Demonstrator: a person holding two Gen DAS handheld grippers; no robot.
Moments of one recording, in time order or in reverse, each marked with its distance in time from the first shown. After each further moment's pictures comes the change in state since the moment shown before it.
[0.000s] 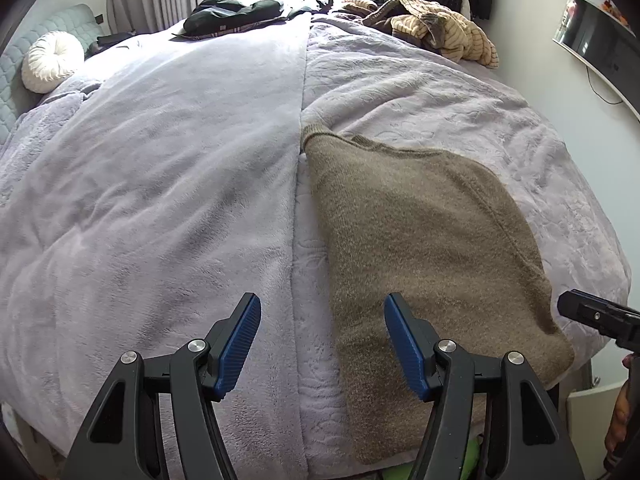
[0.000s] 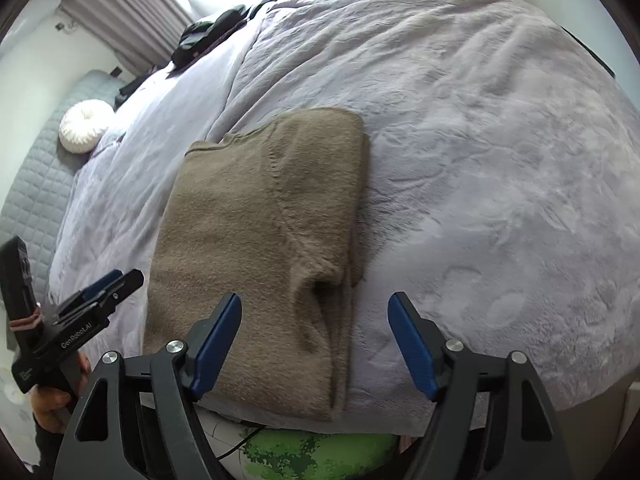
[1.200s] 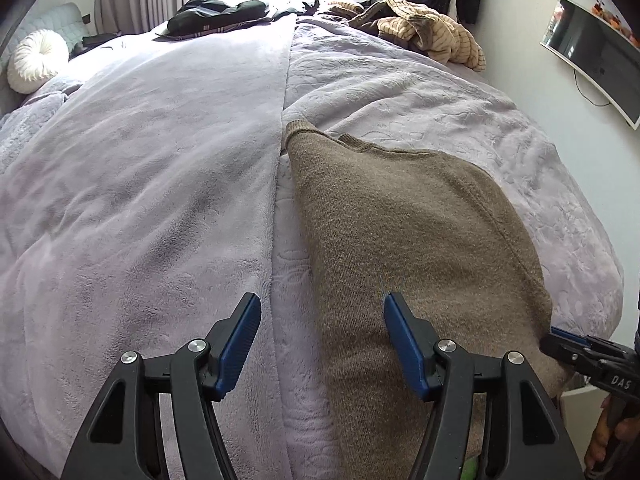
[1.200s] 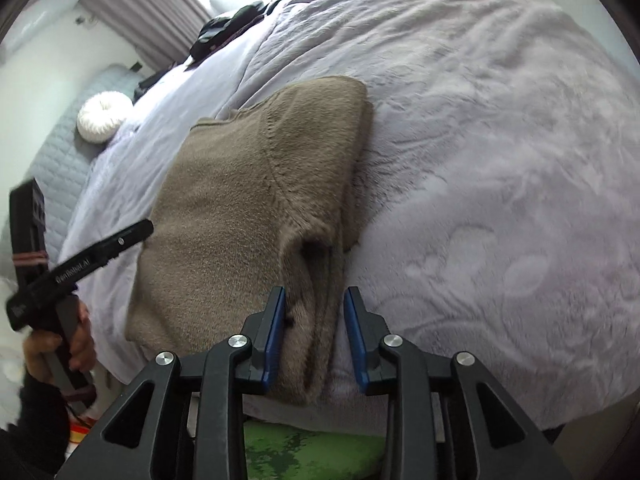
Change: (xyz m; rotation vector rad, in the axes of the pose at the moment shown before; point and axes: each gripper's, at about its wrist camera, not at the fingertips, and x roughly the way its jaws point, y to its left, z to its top) left arm 0.026 0.000 0.000 0.018 -0.023 -0.069; right arm 0.018 -0.034 -0.040 0.013 -0.024 0.099
